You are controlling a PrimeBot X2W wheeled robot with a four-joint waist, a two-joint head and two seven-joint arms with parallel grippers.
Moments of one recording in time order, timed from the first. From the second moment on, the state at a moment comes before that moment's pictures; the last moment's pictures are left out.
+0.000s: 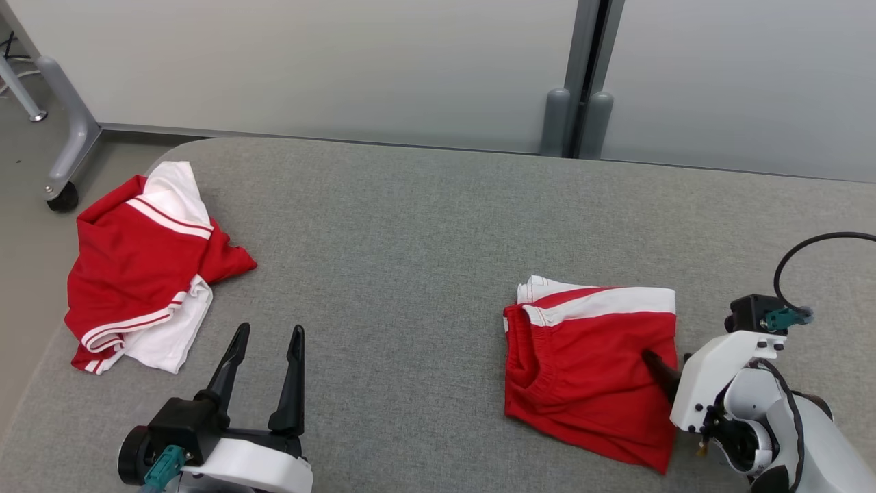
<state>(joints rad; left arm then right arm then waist) -0.02 0.05 -0.11 0.20 -0.22 -0.08 -0.26 -0.41 -0.16 0.20 0.68 0.55 0.13 0.32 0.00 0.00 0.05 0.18</state>
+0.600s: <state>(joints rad) -0.03 0.05 -0.10 0.19 -0.21 -0.08 -0.26 -0.42 -0.12 0.17 0.70 0.57 0.13 0.29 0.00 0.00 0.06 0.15</state>
